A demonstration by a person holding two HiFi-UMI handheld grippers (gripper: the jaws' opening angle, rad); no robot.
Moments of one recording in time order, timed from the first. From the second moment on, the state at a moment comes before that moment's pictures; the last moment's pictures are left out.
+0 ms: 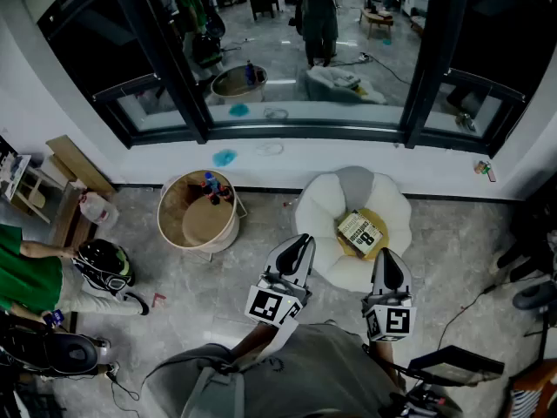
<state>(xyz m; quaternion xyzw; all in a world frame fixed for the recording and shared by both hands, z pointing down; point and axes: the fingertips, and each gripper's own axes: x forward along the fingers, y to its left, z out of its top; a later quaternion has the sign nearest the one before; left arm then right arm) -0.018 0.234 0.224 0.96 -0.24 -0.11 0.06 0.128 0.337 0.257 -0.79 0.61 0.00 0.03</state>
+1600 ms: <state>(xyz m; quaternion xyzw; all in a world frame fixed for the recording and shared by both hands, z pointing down) -0.095 0.240 0.253 0.98 -0.09 -0.12 0.11 0.024 0.362 0.279 -0.84 0.53 -0.04 -0.01</state>
